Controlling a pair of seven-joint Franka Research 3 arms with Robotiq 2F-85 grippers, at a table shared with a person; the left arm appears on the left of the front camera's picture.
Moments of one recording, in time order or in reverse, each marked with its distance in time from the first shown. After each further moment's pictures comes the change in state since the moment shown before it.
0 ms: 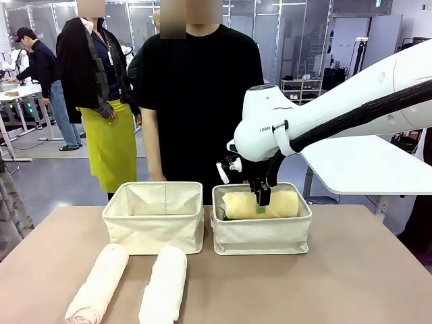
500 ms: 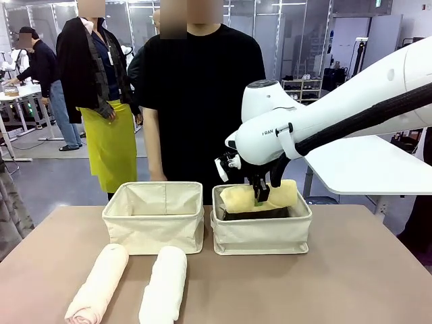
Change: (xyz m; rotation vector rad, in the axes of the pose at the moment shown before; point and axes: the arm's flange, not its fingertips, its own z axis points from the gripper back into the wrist) left arm 0.000 0.000 0.000 0.000 0.000 0.000; right arm 0.001 0.007 0.012 -0.072 0.004 0.017
